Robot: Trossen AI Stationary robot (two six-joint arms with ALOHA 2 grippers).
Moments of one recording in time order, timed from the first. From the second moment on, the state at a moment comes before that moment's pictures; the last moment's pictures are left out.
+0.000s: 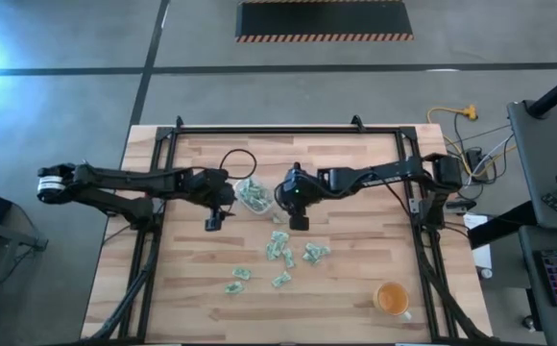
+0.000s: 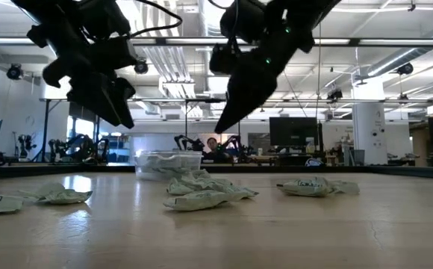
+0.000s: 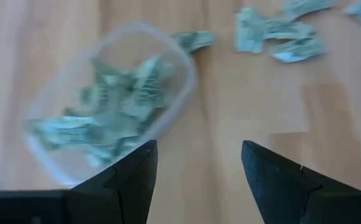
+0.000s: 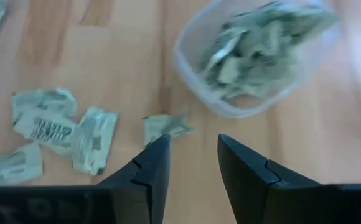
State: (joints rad) left arm 0.13 1.09 0.63 -0.40 0.07 0.17; right arm -0.07 1.84 1.24 -0.32 -0.01 -0.09
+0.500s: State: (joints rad) left arm -0.23 1.09 0.55 -0.23 0.18 0.00; right arm -0.07 1.82 1.07 -0.34 -0.03 -0.04
